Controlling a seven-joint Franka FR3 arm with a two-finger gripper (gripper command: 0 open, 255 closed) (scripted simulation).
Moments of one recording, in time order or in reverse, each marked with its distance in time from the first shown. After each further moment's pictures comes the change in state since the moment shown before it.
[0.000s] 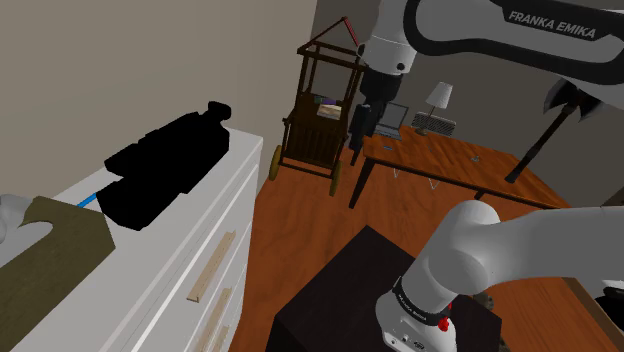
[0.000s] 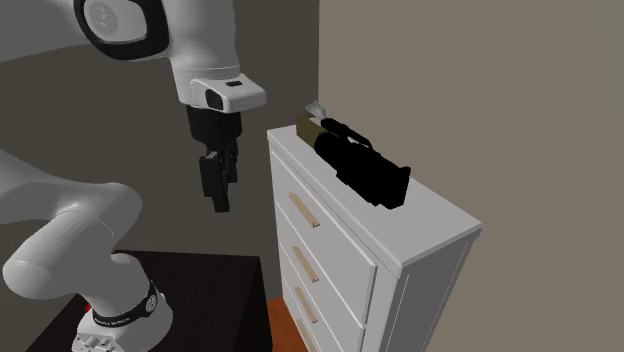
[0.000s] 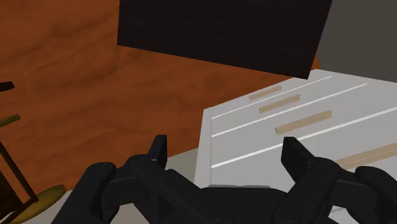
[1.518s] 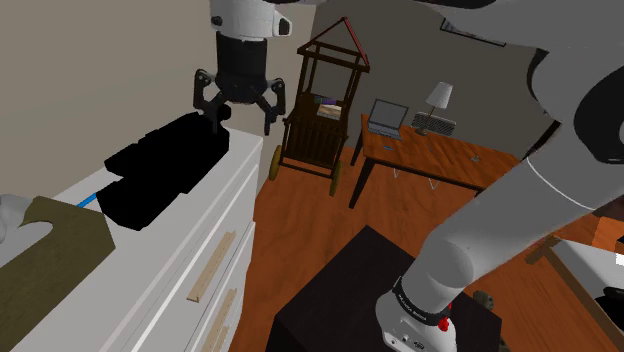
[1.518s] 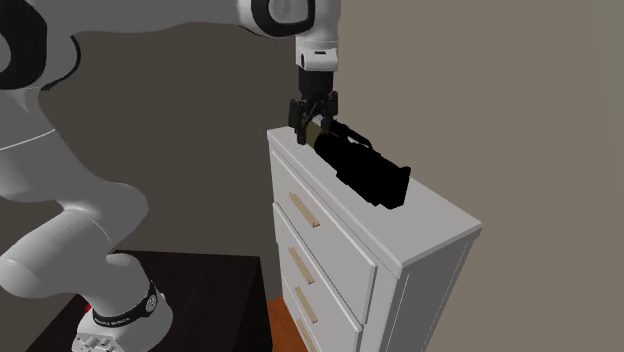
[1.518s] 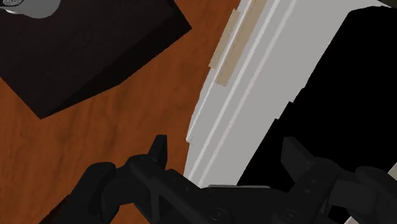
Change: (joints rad) arm -0.198 0.615 0.581 0.562 0.106 0.074 1.174
